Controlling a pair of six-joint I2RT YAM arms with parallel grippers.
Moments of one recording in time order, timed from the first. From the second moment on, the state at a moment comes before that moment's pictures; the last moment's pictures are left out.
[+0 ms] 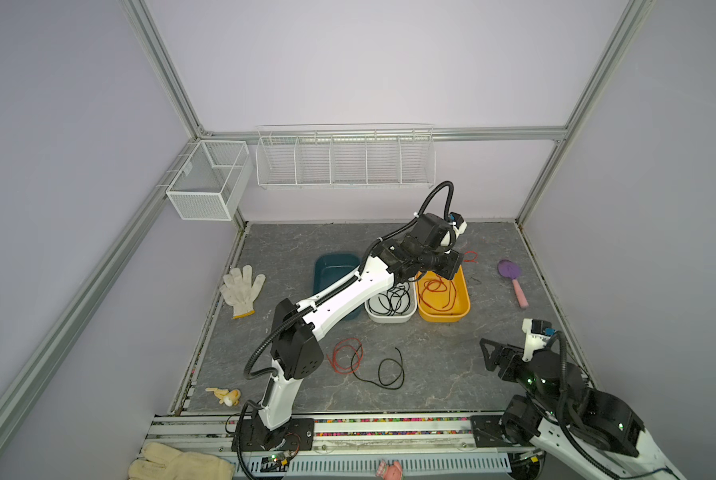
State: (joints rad) left arm -0.98 2.04 2.07 -0.59 0.18 -0.27; right arm 0.84 0.17 0.61 -1.03 0.44 0.84
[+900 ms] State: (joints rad) left arm -0.96 2.12 1.84 -0.49 0.17 -0.36; right arm 0.84 0.20 0.61 -1.03 0.44 0.84
